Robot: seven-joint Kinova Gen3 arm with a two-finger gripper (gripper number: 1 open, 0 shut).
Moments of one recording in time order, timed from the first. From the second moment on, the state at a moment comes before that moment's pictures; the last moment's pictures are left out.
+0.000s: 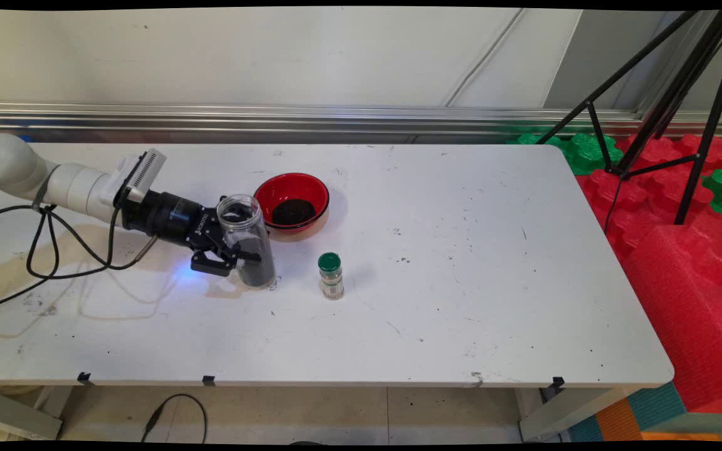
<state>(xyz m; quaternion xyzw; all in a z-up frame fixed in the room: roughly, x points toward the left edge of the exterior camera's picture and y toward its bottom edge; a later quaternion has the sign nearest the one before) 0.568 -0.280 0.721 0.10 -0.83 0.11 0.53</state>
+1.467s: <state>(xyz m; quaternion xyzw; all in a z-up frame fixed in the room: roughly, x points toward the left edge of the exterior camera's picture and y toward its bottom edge) 0.552 -0.339 0.812 0.15 -0.78 0.17 0.58</state>
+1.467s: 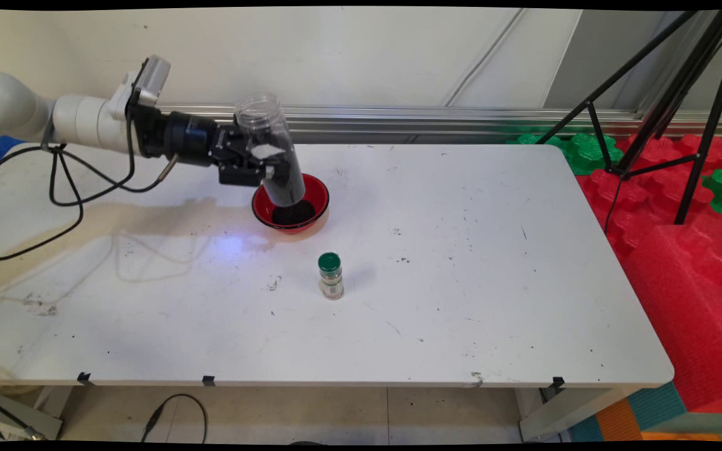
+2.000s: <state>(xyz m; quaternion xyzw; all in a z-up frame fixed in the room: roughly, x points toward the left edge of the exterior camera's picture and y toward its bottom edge) 0.560 -0.378 0.830 0.17 -0.77 0.23 0.57</state>
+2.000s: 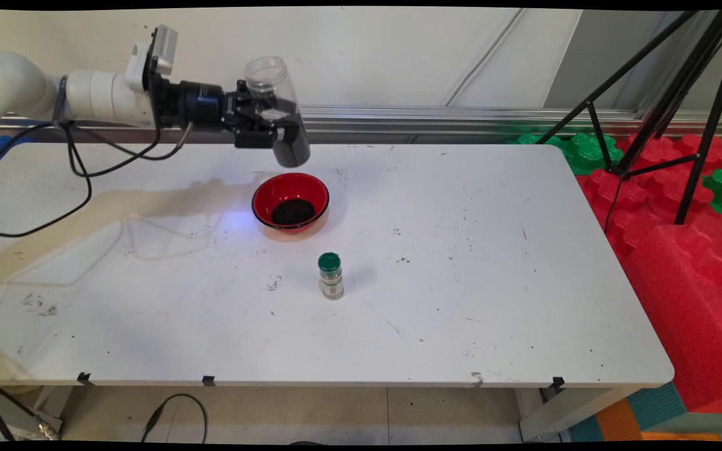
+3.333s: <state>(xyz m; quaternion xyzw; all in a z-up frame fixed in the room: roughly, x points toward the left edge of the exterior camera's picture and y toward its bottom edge) 0.594 -0.445 0.821 0.12 -0.80 0.36 0.47</state>
